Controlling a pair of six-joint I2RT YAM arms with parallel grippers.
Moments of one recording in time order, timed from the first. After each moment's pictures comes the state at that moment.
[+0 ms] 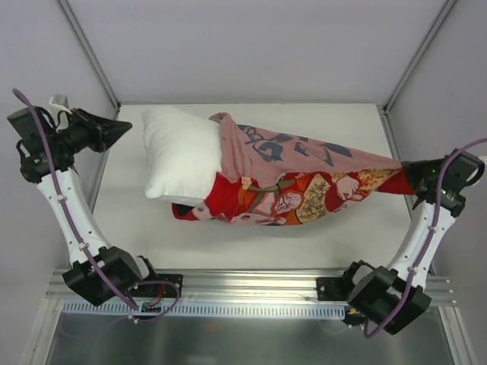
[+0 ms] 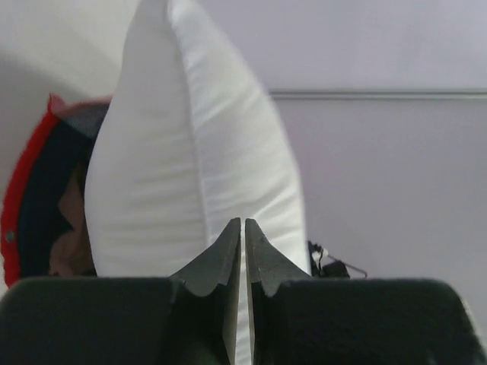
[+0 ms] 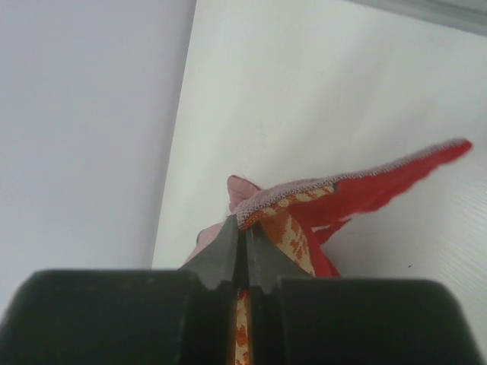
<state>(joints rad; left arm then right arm) 0.57 1.20 1.37 -0.73 1.07 -0.91 -0.59 1.06 1.05 -0.57 -0.24 0.92</state>
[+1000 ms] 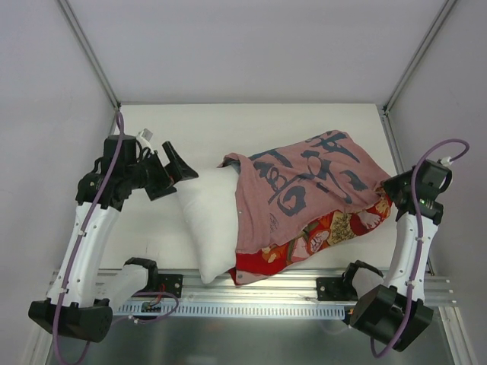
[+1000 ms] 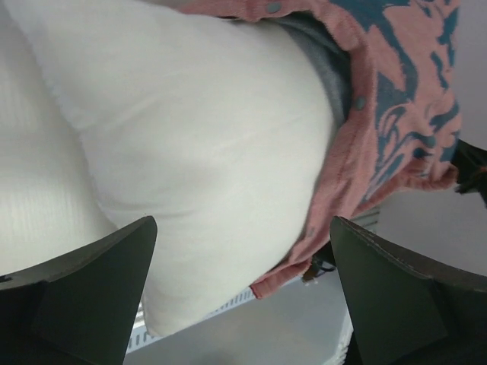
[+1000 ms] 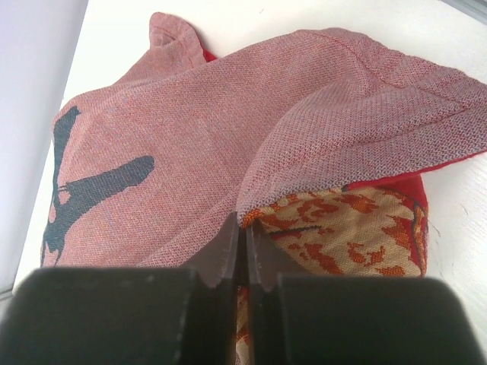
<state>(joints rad) -0.12 0.98 1.18 -0.95 0.45 -0.69 -0.45 0.93 0.87 -0.62 -0.11 0.68</state>
